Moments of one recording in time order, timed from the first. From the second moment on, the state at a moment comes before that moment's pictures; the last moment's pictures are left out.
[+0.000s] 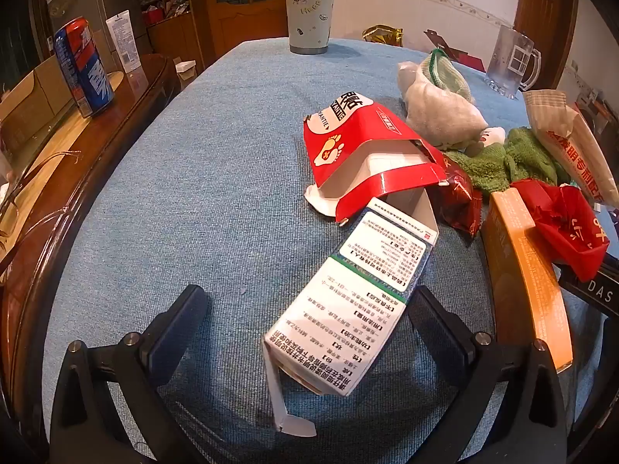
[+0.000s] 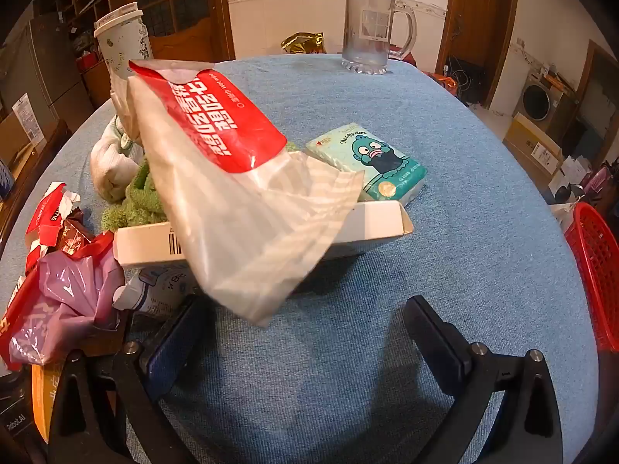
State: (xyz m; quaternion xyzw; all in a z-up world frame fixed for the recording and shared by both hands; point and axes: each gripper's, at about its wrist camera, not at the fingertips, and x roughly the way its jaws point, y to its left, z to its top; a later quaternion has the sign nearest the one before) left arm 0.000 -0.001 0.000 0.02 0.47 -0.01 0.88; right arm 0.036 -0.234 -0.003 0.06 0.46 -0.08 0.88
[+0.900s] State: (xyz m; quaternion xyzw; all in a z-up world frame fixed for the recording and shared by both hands) left arm -0.173 -0.017 0.069 -0.01 0.27 -0.02 0.96; right arm -0.175 -0.247 0.048 0.05 0.32 0.00 0.95
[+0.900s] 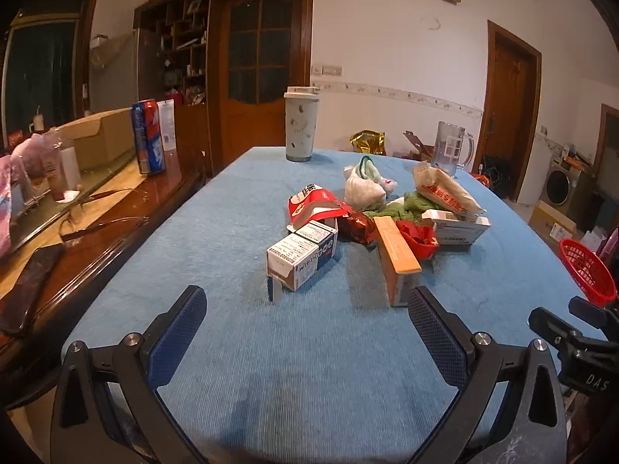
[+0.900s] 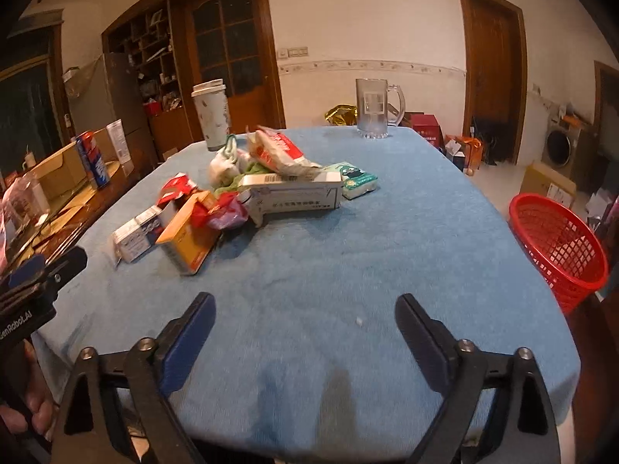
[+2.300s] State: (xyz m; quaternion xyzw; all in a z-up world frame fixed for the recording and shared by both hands) left arm -0.189 -0.026 0.038 0.02 0.28 -0.02 0.96; right arm -0.183 -0.235 0.039 0.01 0.32 -0.03 0.95
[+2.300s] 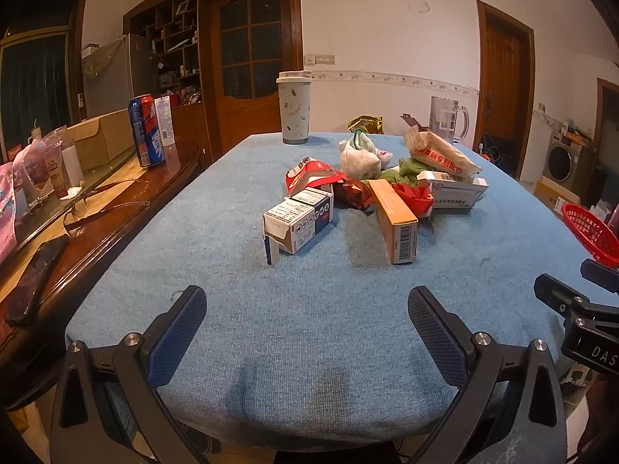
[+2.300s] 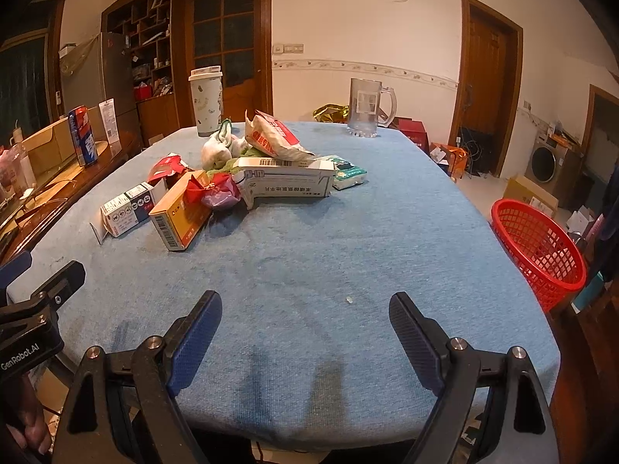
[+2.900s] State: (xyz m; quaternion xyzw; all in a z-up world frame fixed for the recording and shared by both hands) left arm -0.188 -0.020 0.032 0.02 0.29 -0.02 0.96; right arm -0.181 -0.231 0.036 0.01 0.33 -0.03 0.94
